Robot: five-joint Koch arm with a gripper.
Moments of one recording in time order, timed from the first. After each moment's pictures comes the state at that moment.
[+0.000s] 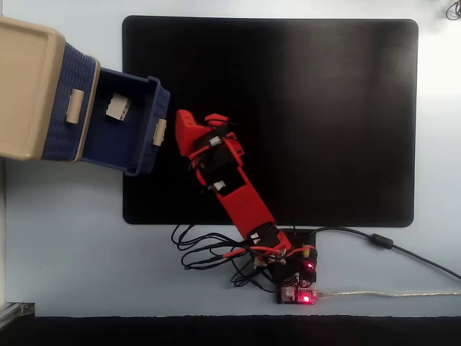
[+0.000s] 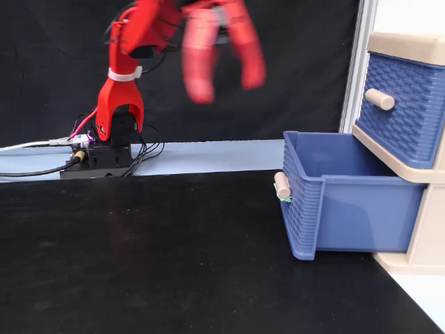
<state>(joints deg) 56.4 72.1 20.7 108.5 122.4</state>
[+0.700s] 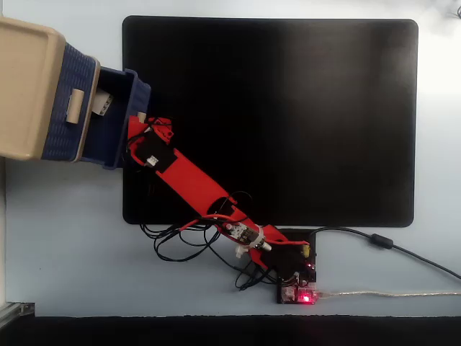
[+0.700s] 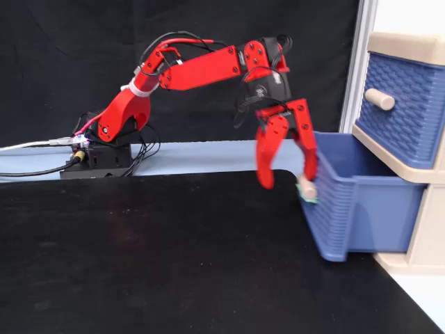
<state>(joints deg) 38.0 48.1 23.4 85.3 140.5</state>
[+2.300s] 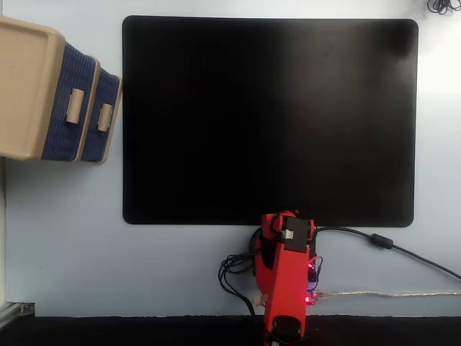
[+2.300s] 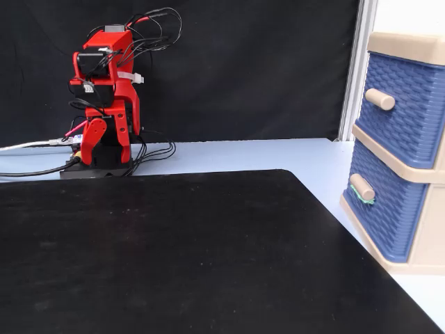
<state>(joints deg) 99.8 129.4 133.5 95.2 75.4</state>
